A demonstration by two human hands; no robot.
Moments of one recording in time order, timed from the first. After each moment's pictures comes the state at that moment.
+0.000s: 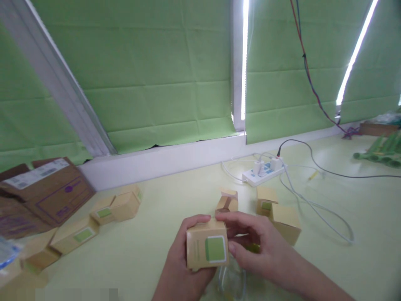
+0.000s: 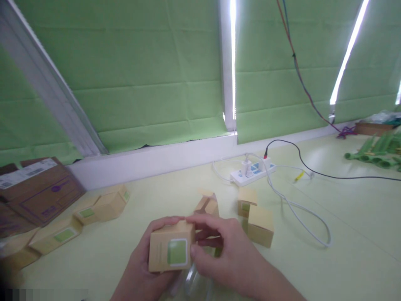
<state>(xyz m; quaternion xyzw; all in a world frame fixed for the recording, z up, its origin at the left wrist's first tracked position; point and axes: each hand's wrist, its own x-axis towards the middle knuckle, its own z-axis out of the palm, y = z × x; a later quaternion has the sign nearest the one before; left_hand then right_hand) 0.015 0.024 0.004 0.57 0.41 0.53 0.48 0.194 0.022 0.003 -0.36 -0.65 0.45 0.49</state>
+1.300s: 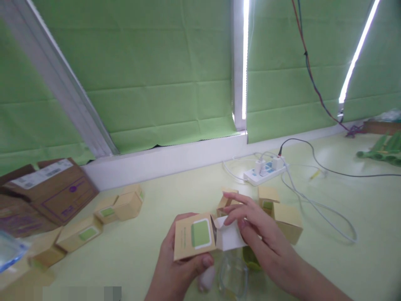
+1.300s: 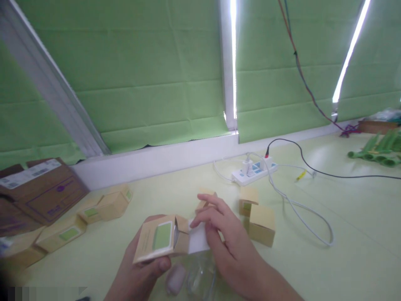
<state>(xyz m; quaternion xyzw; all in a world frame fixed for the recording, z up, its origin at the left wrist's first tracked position) -0.001 0.031 -0.001 0.52 0.37 0.56 0.53 0.201 0.023 -0.001 -0.37 -0.72 0.26 0.52</state>
